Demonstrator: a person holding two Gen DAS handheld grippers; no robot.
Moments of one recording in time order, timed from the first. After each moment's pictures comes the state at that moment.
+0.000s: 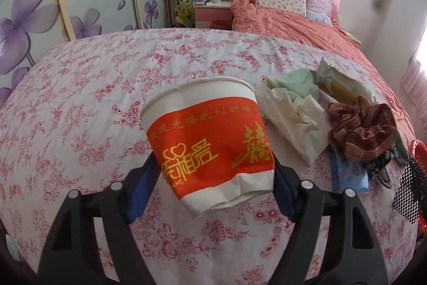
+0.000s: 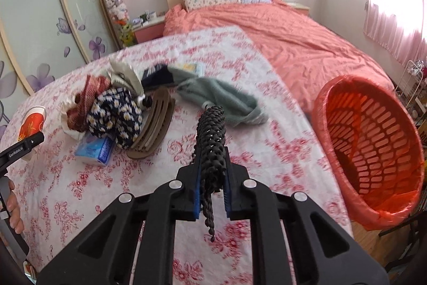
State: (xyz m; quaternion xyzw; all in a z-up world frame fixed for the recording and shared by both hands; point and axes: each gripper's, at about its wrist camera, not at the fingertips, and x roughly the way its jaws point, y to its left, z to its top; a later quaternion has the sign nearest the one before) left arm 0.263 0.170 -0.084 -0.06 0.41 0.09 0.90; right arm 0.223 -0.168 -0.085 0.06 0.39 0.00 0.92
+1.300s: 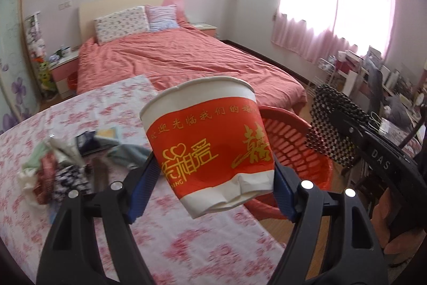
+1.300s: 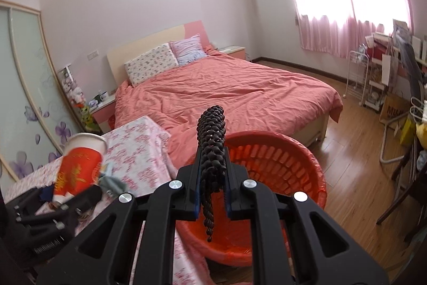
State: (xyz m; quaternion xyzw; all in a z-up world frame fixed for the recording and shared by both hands) left arm 0.227 -0.191 -0.012 0.06 0.35 -0.27 0.90; right arm 0.163 -0.350 -0.033 0.16 0.25 -0.13 0.95
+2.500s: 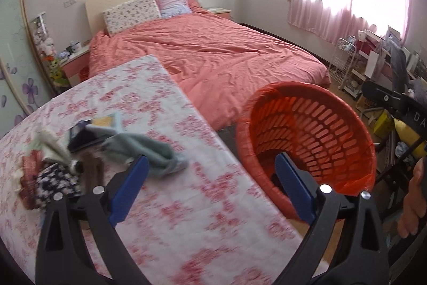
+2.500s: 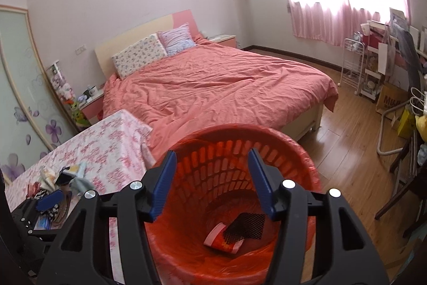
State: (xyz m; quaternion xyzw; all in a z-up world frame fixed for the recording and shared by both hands) left arm 0.262 -0.191 -0.067 0.10 0.37 -0.20 0.90; right arm 0.180 -0.374 -0.044 0.16 0.28 -0.14 0.94
